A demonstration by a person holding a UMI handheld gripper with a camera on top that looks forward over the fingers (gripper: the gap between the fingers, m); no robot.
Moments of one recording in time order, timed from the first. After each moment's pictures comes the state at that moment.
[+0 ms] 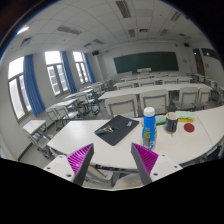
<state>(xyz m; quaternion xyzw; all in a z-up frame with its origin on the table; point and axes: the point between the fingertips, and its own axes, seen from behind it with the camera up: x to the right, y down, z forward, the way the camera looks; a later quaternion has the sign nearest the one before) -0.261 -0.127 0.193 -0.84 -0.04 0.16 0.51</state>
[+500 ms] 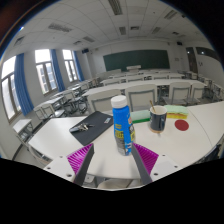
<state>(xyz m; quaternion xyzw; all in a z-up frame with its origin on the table) -0.180 -0.049 0.110 -0.86 0.00 0.12 0.50</state>
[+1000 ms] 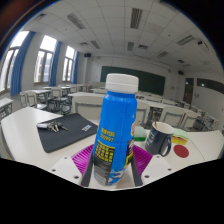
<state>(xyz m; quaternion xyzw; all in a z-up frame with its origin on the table) -0.150 0.092 0.044 -0.81 -0.06 -0.03 0.58</state>
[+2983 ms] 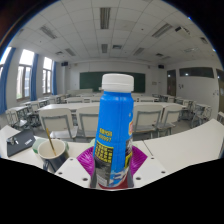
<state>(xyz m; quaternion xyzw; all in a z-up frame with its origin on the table) 0.191 -0.027 0.077 -0.80 0.04 -0.03 0.60</state>
